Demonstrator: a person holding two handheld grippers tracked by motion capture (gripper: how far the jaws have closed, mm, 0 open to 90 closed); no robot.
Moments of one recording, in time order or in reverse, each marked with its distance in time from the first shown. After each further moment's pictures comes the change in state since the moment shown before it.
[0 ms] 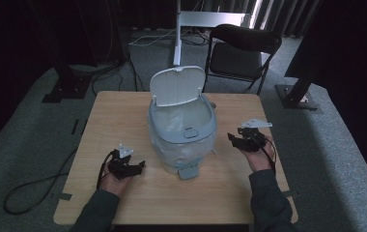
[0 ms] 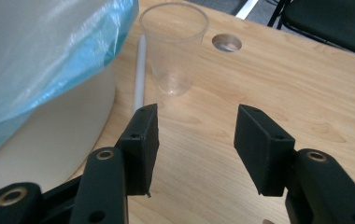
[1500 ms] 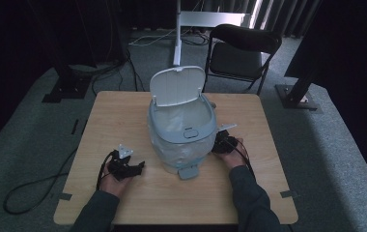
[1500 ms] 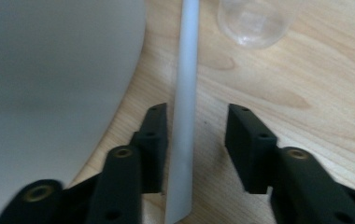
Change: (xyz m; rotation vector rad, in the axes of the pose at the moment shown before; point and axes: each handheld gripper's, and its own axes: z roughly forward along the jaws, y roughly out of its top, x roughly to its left) left arm -0.001 -0.002 -0.002 -0.002 0.001 -0.002; right arm 0.034 -0.020 0.107 0.228 0.111 -0.060
